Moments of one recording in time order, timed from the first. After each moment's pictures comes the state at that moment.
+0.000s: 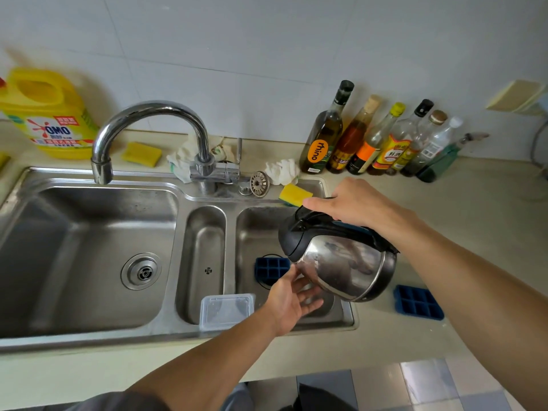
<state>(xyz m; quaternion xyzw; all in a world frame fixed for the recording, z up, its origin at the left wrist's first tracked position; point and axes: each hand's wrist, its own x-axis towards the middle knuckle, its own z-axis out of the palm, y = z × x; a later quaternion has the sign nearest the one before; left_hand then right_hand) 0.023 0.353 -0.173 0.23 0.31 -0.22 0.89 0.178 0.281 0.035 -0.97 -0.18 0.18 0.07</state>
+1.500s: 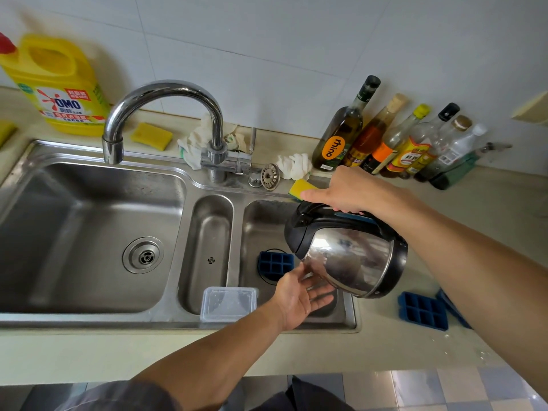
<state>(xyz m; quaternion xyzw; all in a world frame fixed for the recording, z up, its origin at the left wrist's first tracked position) 0.031 0.351 -0.171 0.19 0.31 -0.23 0.90 0.204 0.319 0.026 -0.95 -0.22 0.22 -0.01</state>
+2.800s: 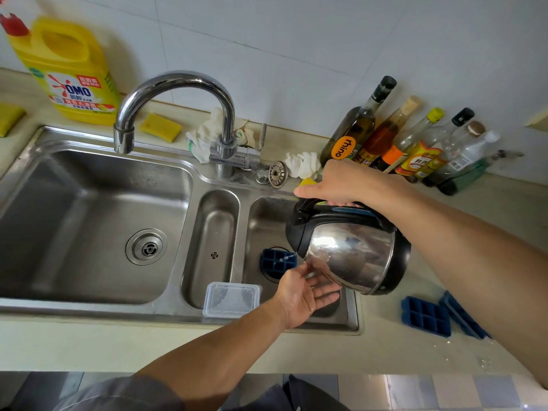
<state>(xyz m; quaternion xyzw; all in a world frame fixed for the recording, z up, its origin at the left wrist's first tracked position) 0.031 0.356 -0.166 0.14 0.30 -0.23 0.92 0.204 0.354 0.029 -0.93 -0.27 0.23 -0.04</state>
